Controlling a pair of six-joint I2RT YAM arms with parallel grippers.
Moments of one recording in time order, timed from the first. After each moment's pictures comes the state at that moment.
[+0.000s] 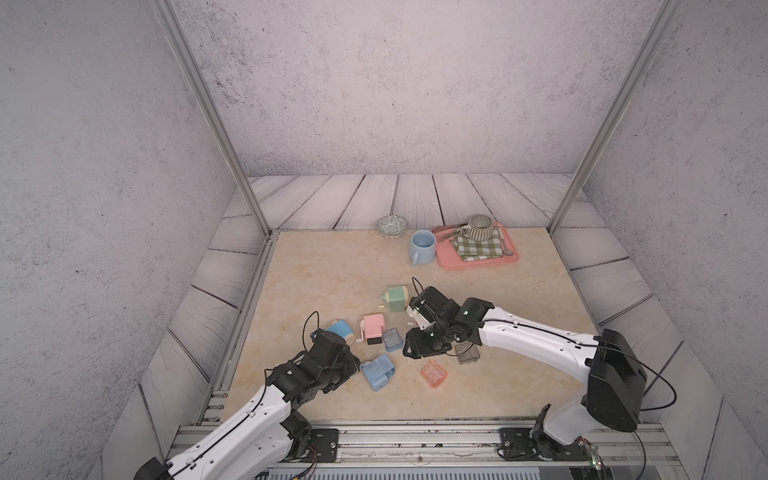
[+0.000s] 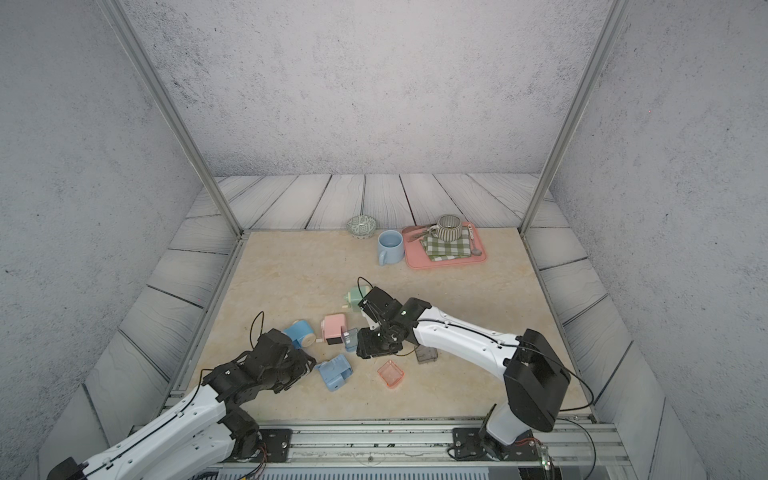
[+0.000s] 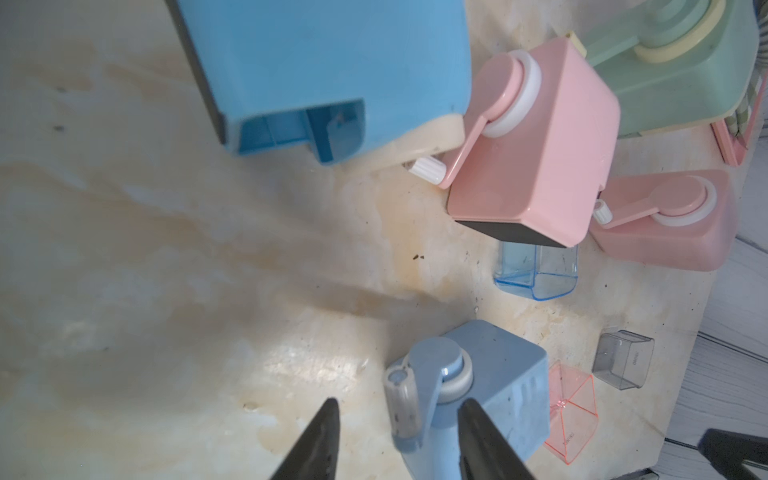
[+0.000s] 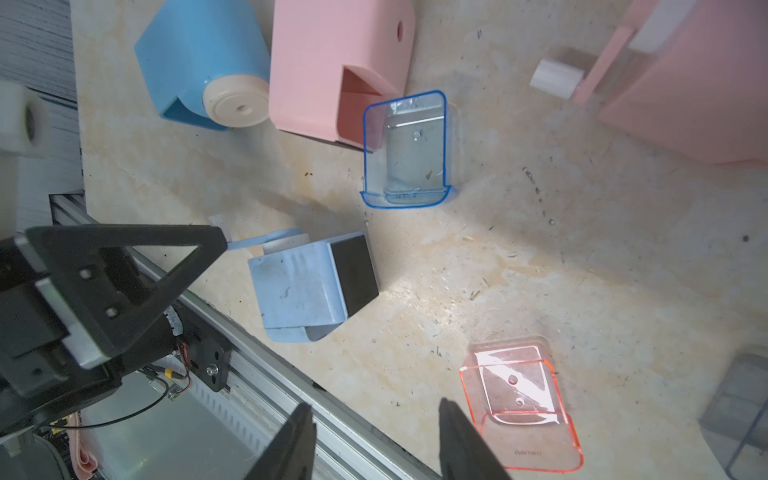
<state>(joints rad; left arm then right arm) -0.62 0.77 0.39 -0.56 0.05 -1.12 0.94 1.55 1.18 -0.75 -0.25 0.65</state>
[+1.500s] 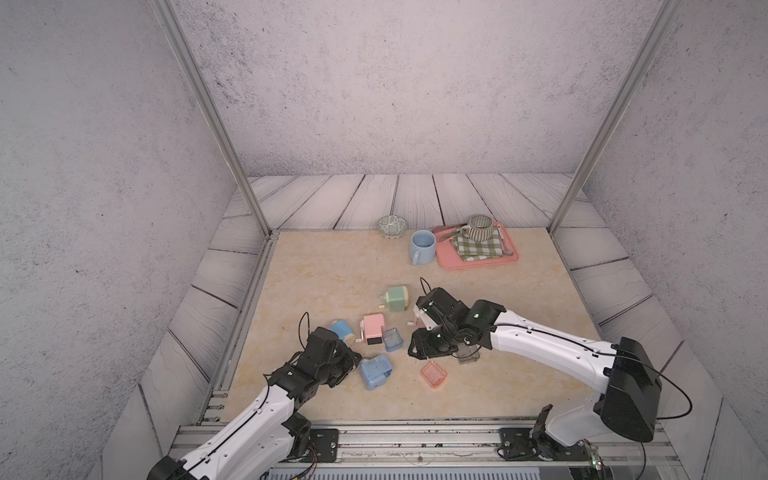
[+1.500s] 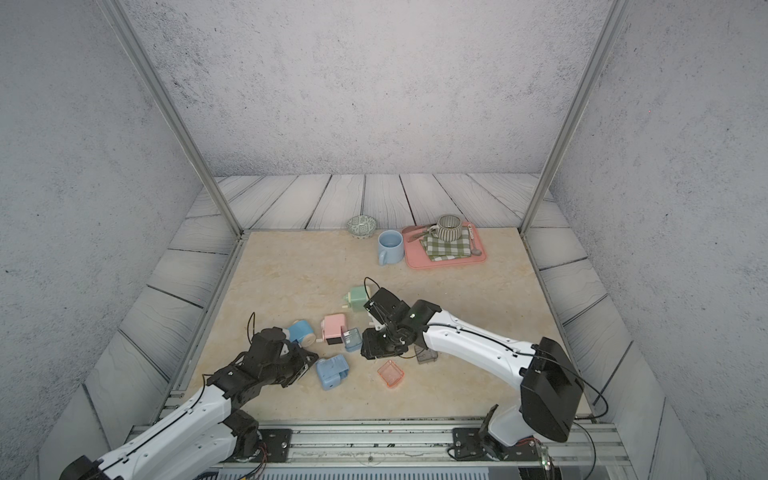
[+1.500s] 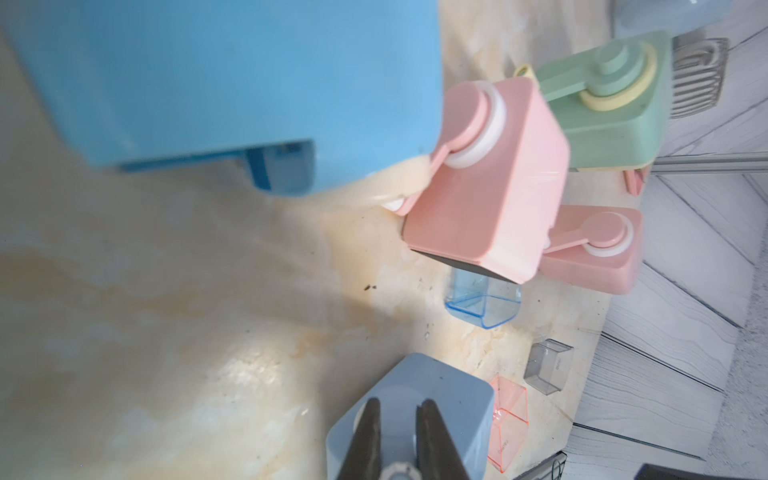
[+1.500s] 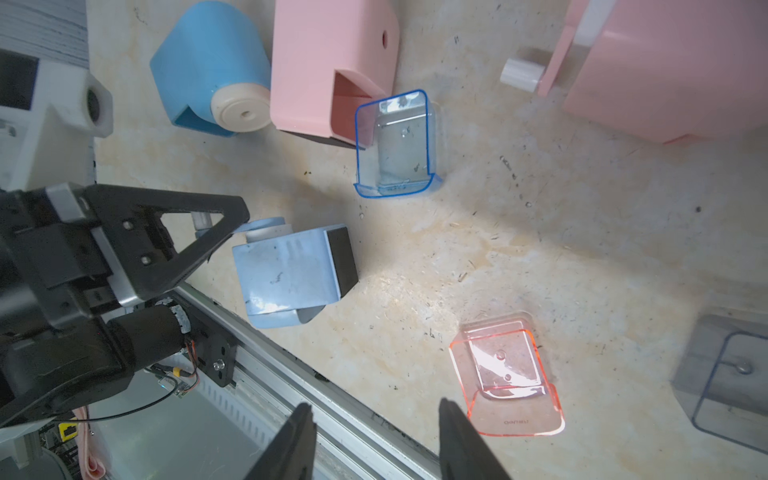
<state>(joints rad) -0.50 0.75 0.29 -0.32 0.21 -1.16 0.94 1.46 1.15 -0.77 -0.23 0.69</state>
